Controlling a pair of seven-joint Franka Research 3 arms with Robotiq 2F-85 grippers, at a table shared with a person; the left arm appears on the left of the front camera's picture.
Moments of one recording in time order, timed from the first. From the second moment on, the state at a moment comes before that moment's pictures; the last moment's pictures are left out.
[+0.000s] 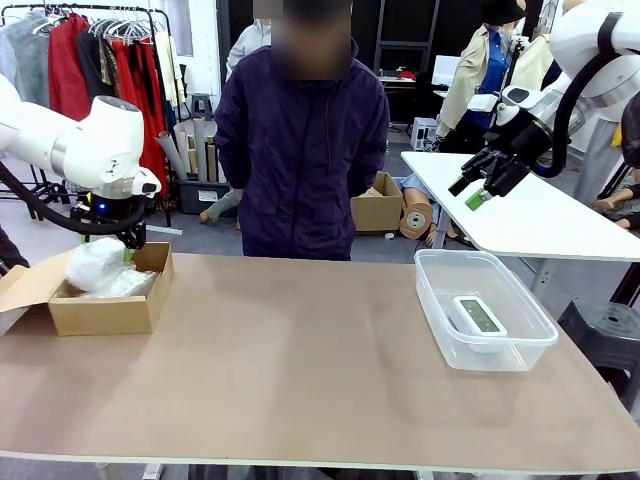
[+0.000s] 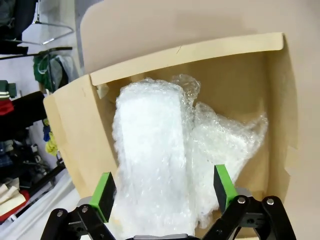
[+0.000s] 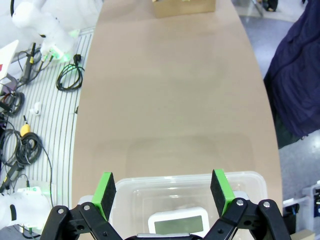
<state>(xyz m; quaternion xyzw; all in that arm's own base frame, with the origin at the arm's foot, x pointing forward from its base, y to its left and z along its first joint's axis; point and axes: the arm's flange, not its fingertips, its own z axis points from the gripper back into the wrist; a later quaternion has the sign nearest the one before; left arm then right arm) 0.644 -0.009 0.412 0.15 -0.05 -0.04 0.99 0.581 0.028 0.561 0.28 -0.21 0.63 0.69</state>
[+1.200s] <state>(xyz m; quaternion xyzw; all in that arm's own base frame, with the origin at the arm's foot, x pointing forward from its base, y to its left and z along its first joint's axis) 0.616 -0.025 0.449 0.12 -0.07 -0.03 0.99 0.581 0.028 0.561 0.28 -0.21 0.63 0.69</state>
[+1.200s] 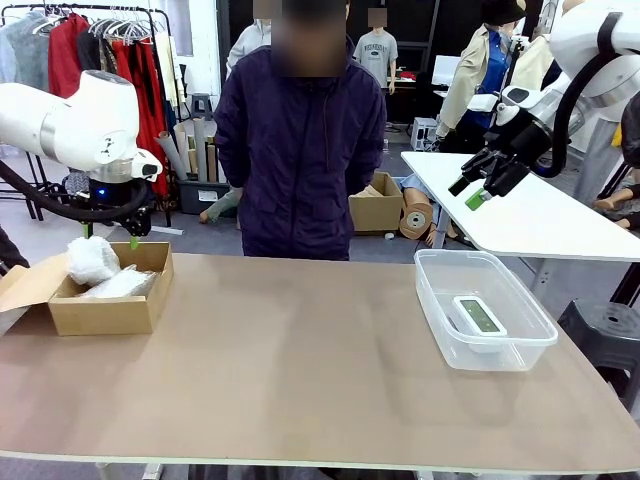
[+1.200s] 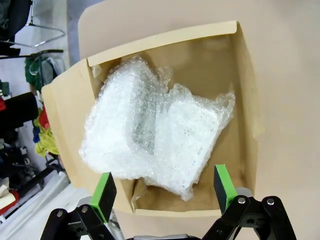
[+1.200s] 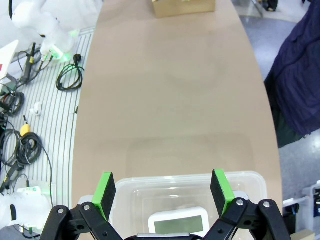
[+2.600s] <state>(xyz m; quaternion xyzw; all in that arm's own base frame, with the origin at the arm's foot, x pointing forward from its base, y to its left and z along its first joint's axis) 0.615 -0.024 0.449 0.12 -0.06 -0.04 0.99 0.581 0.028 0.561 0.28 -0.21 0.63 0.69</state>
